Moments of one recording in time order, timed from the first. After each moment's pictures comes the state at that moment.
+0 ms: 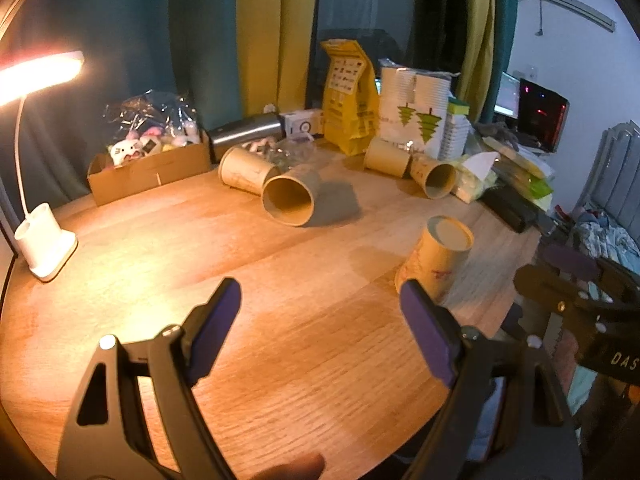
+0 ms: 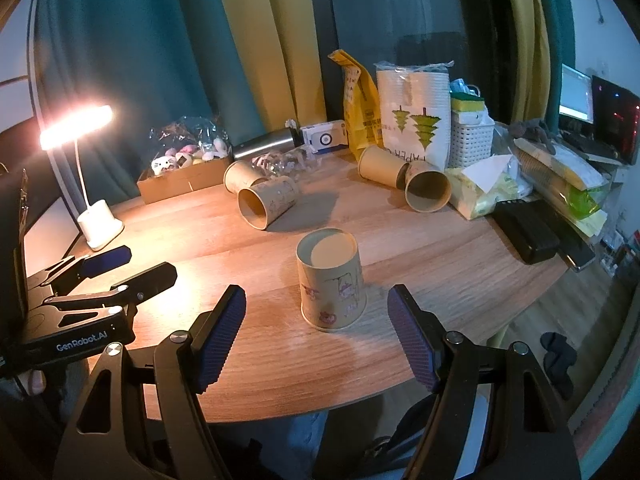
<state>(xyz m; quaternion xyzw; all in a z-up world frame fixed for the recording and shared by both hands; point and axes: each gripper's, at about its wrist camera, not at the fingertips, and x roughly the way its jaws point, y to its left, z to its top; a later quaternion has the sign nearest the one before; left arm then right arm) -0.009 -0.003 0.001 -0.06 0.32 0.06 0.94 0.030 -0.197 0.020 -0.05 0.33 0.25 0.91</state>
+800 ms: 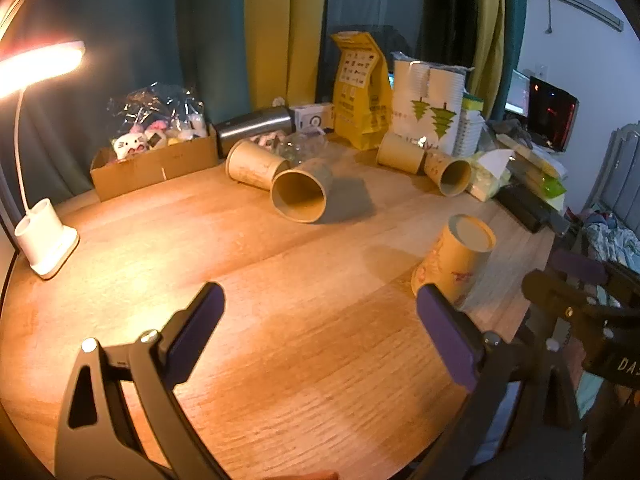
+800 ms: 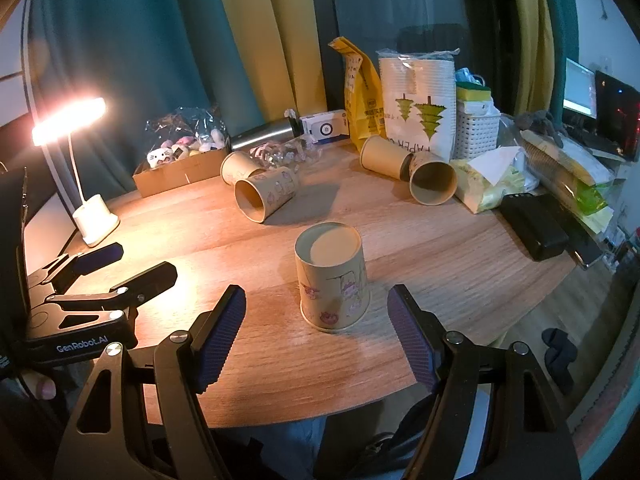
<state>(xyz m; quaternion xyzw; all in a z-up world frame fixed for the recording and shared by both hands) 0.003 0.002 -0.009 -0.06 0.33 0.07 0.94 0.042 -0.194 0.010 -0.05 0.35 0.25 0.90</state>
